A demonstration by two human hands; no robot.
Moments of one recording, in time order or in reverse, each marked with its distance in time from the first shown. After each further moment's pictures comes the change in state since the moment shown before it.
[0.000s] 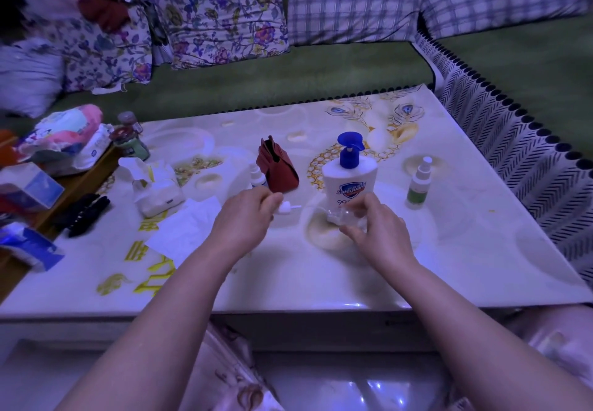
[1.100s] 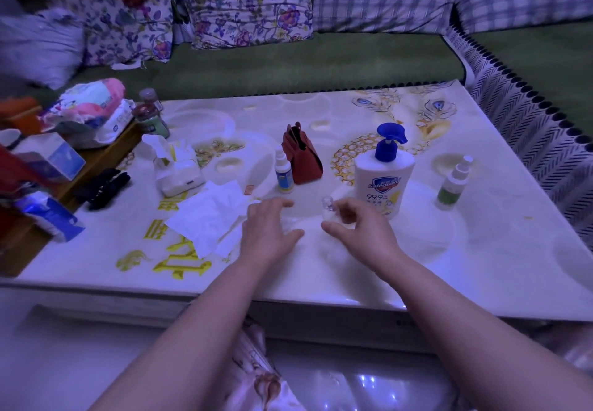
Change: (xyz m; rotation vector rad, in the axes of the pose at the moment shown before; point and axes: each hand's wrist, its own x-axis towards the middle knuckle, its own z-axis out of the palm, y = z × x) left_hand 0.001 -0.073 0.054 0.062 0.066 -0.041; right_hand 0.006 -0.036 0.044 0.226 -0.128 0.001
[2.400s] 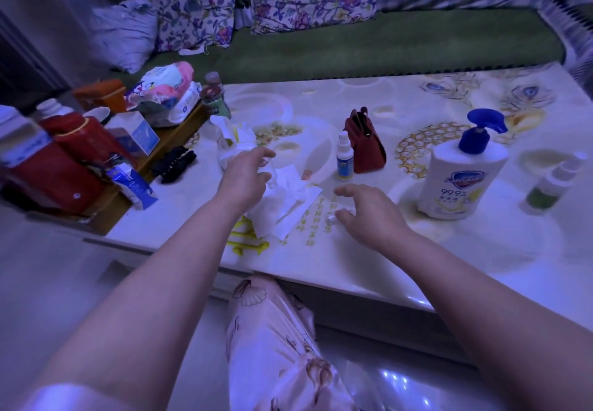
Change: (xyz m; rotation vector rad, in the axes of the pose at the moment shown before) left_hand 0.041 -0.079 -0.108 0.118 0.118 -0.050; right_hand 0.019 -0.056 0.059 -0.355 -0.245 -0.152
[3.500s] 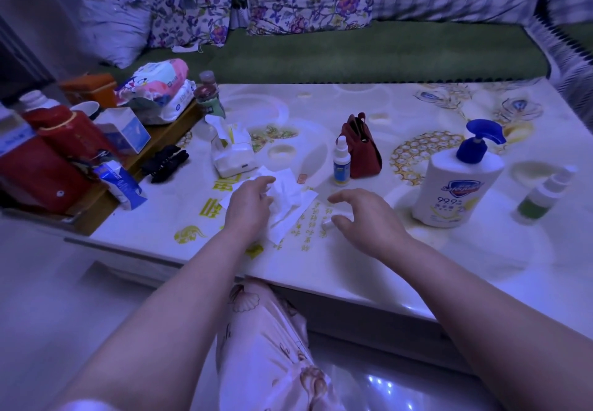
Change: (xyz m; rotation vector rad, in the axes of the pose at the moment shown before) left_hand -0.019 -0.014 0.046 -0.188 0.058 -0.107; right_hand -0.003 -0.002 -0.002 -0.015 0.001 -0.045
